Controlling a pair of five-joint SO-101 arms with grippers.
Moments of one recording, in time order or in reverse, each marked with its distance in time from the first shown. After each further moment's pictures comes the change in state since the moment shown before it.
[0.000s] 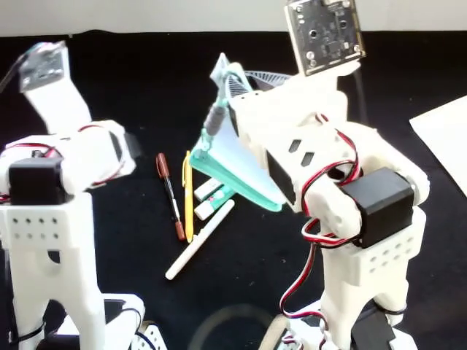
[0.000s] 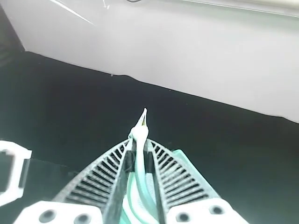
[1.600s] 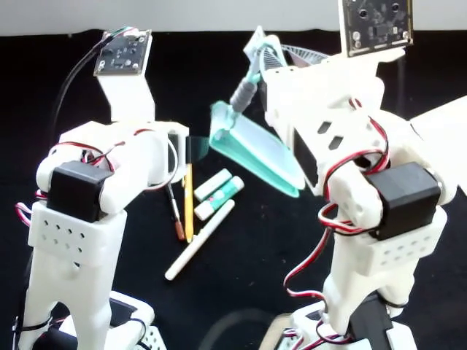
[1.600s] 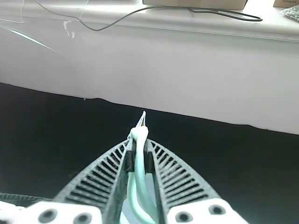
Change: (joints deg) left arm 16.7 0.1 -1.1 -7.6 -2.9; right arm 7.3 4.2 -9.7 1.0 0.0
